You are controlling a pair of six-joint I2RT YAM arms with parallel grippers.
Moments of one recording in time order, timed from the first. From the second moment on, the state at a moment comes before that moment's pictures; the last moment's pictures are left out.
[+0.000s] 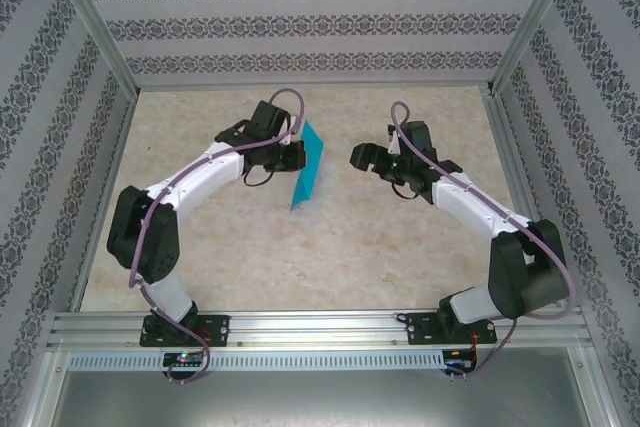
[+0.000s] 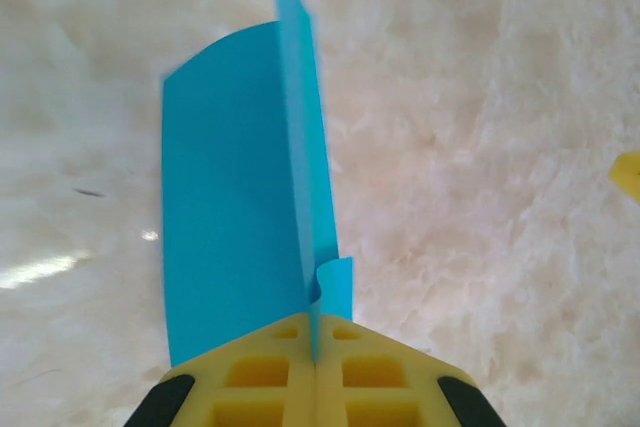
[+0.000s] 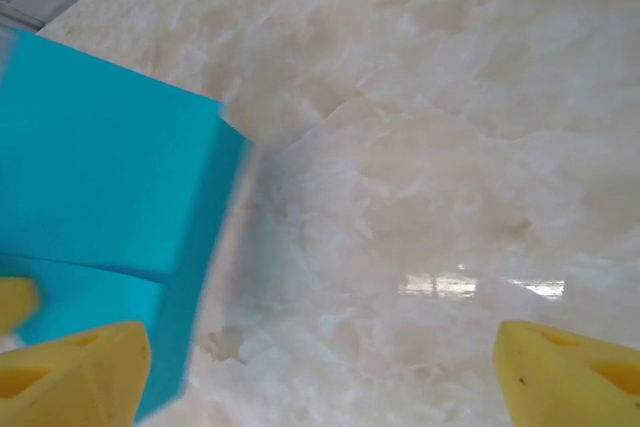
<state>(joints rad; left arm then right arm) -0.51 1.72 1.42 -0.62 0.23 -0.46 0.33 1.43 0.93 -0.24 -0.26 0.59</state>
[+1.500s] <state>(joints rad) -0.84 2.35 1.83 -1.01 -0.67 -0.30 0.18 1.32 0.84 -0.39 -0.05 0.61</state>
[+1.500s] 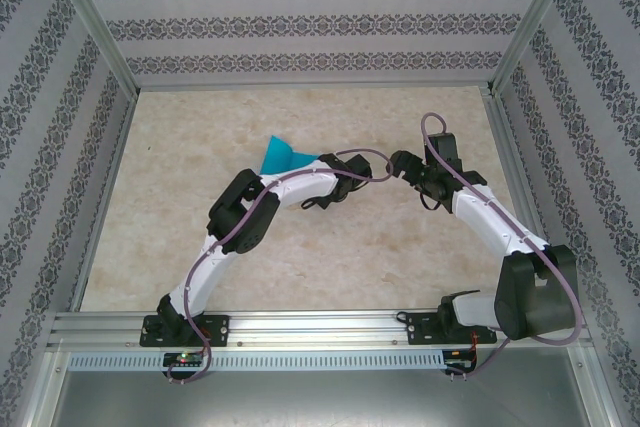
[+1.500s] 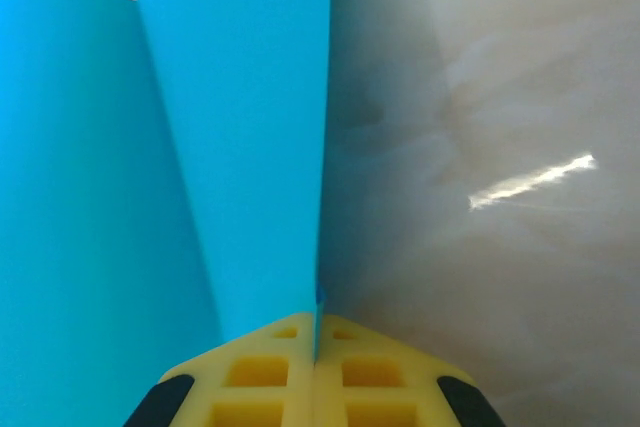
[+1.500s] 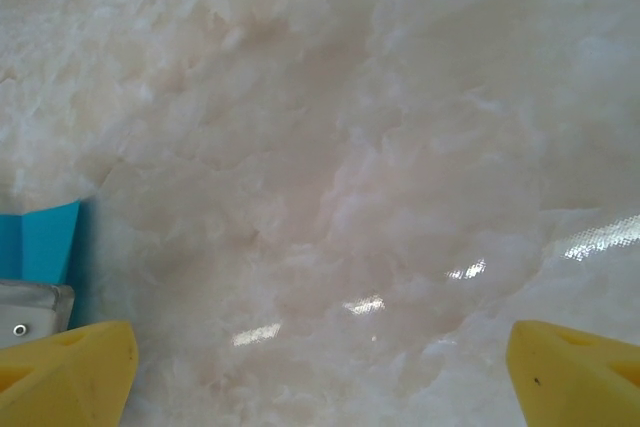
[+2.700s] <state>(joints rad) -0.37 1.53 1.15 -0.69 -0.01 -0.55 0.65 1.76 1.28 -0.43 -0.22 0.61</state>
